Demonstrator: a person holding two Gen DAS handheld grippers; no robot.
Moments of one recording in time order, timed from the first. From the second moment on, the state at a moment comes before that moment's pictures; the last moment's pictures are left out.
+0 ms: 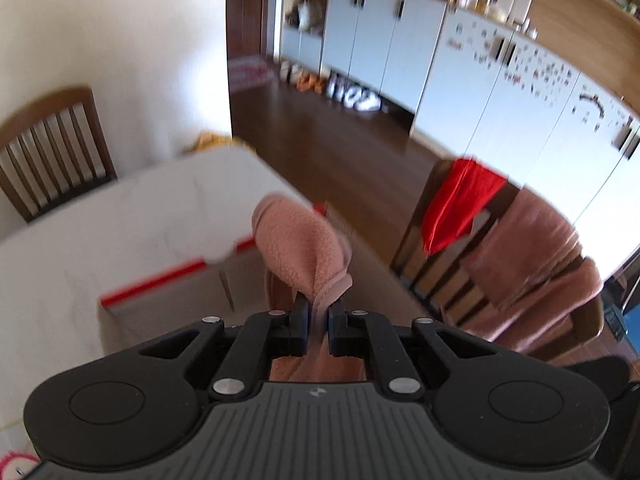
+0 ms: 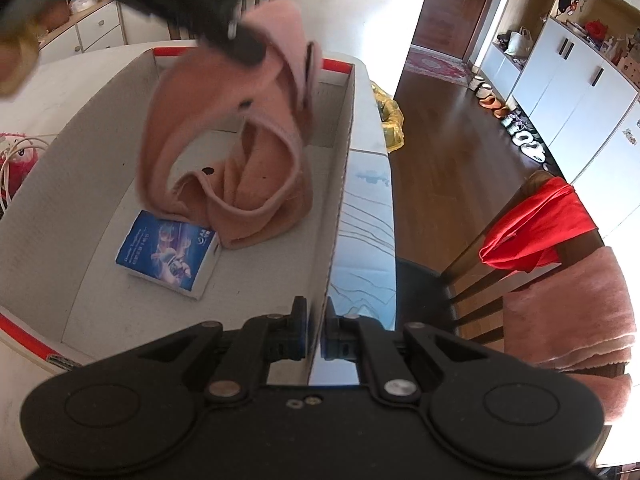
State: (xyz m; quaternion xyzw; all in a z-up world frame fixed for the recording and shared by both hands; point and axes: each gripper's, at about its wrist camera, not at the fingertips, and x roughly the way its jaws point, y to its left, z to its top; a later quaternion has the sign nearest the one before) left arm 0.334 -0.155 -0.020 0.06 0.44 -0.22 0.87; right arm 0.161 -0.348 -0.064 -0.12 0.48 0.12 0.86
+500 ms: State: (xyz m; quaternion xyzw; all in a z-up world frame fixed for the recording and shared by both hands) left arm 0.339 -0.144 -0.077 0.06 0.54 -0.21 0.82; right arm 0.160 -0.345 -0.068 -0.12 0.49 0.12 0.86
